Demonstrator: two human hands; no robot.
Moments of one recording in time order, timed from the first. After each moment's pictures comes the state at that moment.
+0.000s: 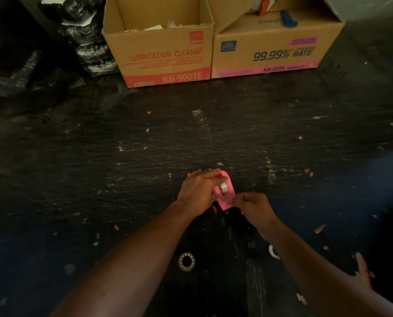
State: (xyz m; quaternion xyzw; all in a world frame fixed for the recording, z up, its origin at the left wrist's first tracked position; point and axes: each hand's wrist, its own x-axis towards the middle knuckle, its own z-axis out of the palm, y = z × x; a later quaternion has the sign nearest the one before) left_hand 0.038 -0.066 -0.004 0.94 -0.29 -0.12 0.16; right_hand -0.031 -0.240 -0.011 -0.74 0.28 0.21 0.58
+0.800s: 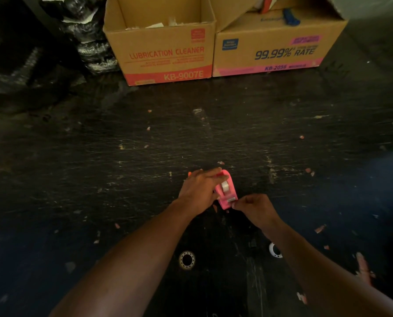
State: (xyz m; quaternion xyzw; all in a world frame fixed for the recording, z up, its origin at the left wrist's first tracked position) left_hand 0.036 -0.067 0.003 0.94 -0.29 -0.14 0.15; right_hand -0.031 -0.248 -0.017 -0.77 0.29 0.24 0.51
